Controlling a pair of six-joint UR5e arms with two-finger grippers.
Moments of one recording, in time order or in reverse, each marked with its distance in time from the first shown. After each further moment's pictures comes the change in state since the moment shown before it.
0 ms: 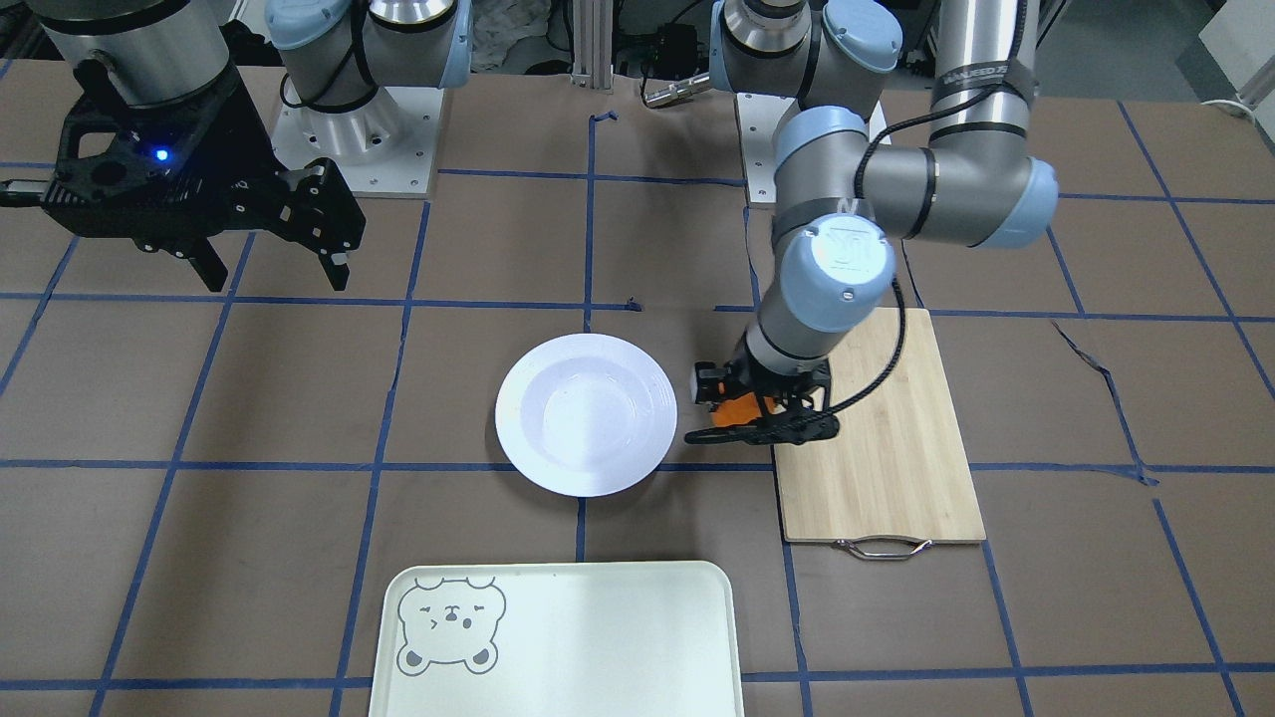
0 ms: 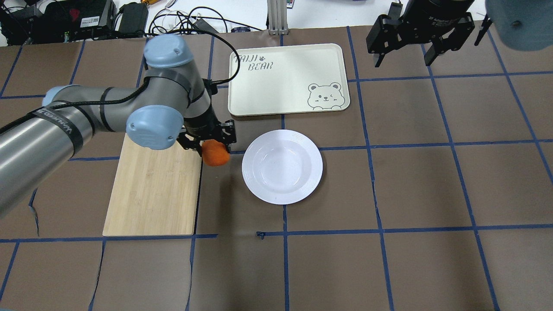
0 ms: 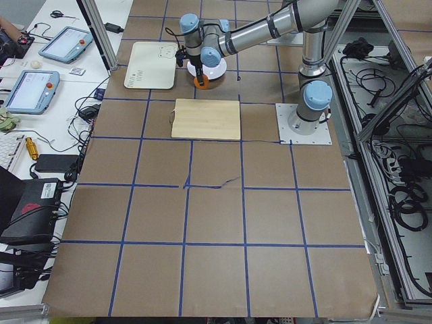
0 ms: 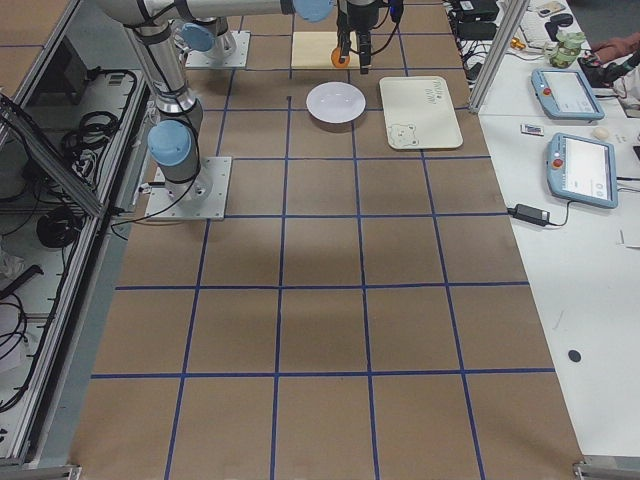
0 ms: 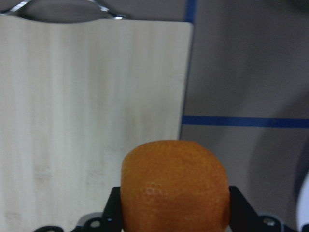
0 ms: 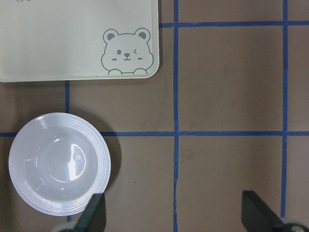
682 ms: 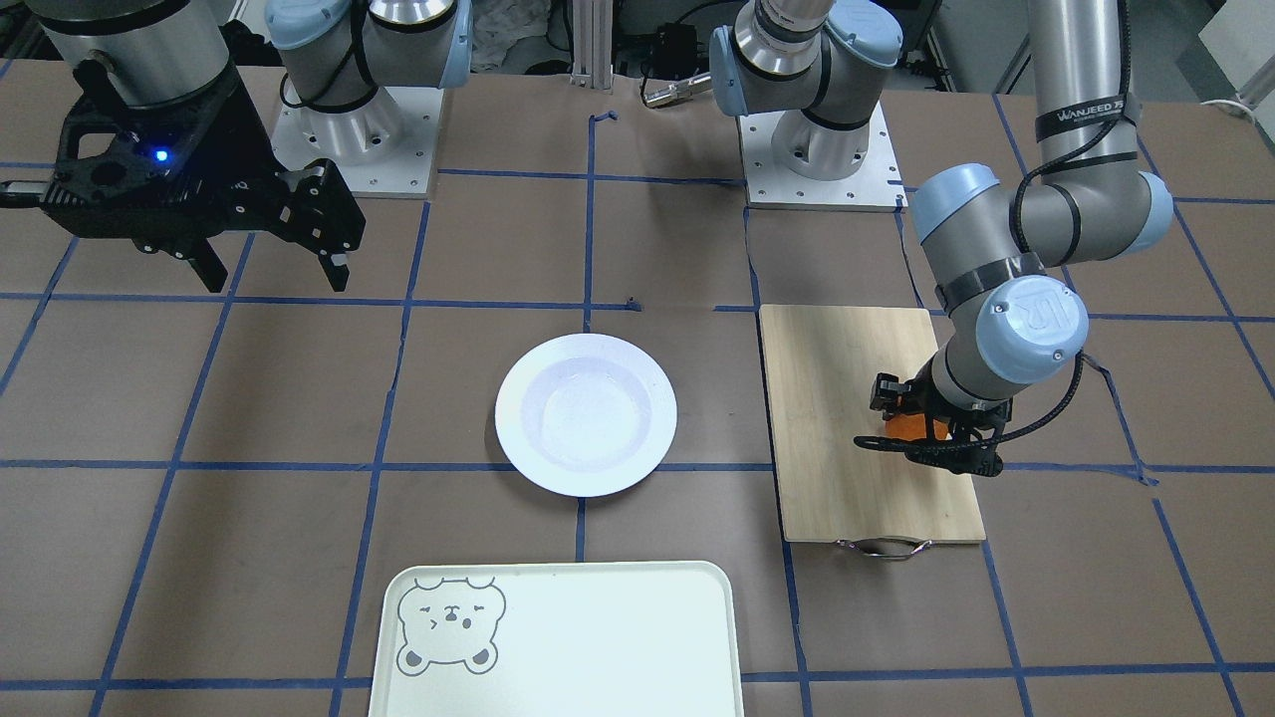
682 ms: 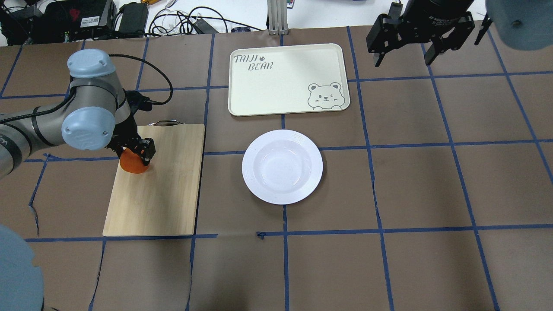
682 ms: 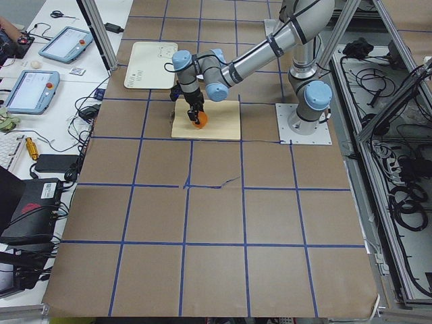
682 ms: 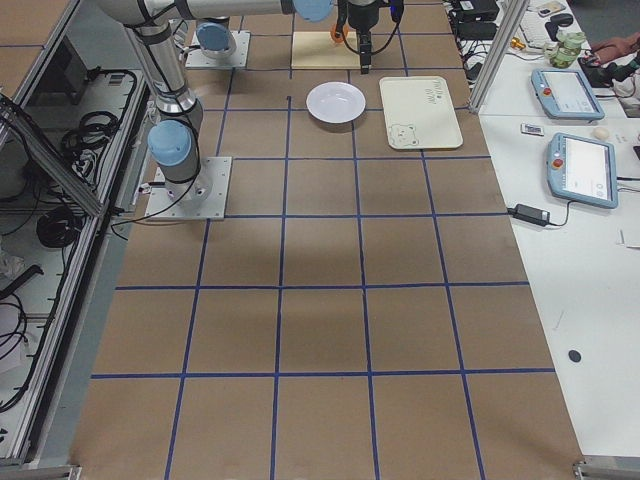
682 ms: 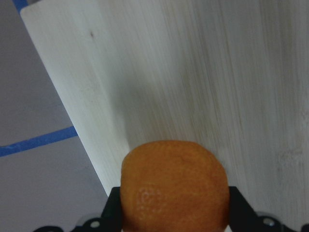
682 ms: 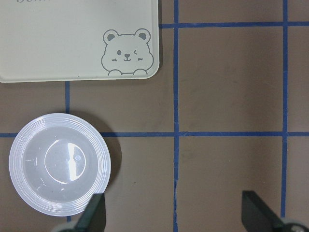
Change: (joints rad) left arm 0.353 -0.008 -0.063 0.050 0.232 0.680; right arm 0.000 0.001 -0.001 -0.001 0.000 0.000
